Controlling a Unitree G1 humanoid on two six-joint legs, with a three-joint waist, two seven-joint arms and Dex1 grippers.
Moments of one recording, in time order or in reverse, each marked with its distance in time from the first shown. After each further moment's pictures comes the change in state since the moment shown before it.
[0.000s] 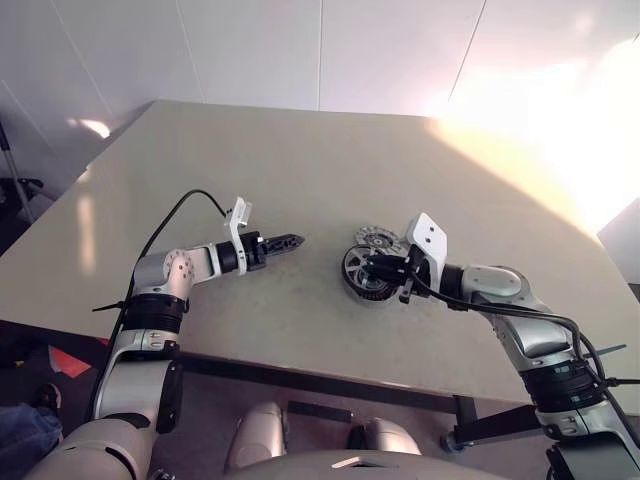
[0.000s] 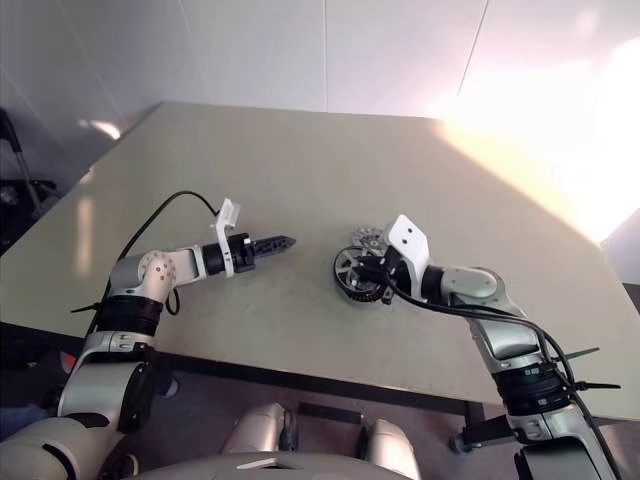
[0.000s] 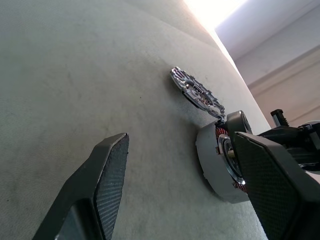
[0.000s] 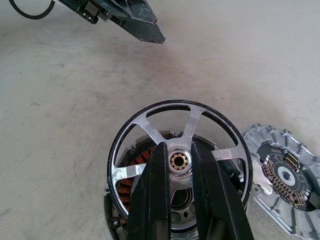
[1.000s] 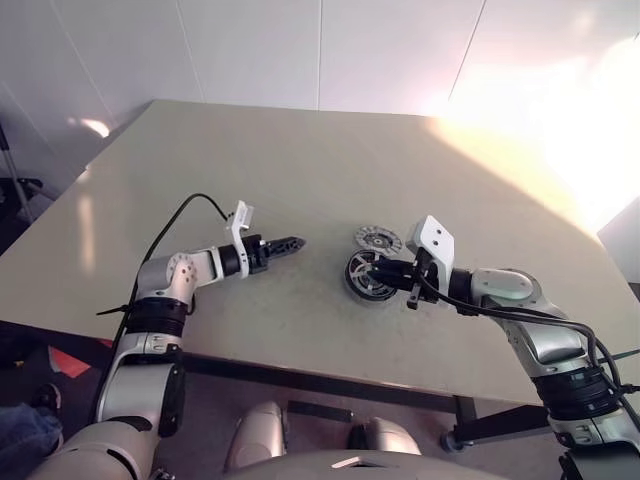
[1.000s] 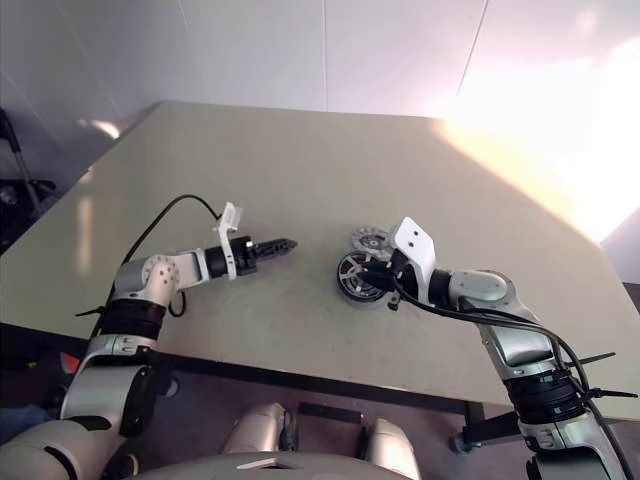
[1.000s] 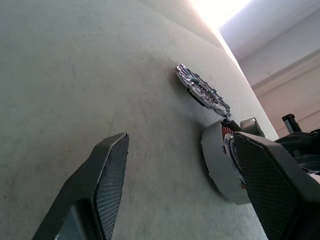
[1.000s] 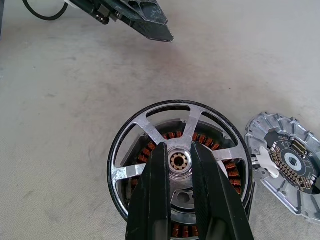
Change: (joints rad) left arm 0.016 -0.013 0.000 0.001 0.001 -0.016 0.019; right arm 0.037 -0.043 -0.020 -0.067 0.035 0.058 0.019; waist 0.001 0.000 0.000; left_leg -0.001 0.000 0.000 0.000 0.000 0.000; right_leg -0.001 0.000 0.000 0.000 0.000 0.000
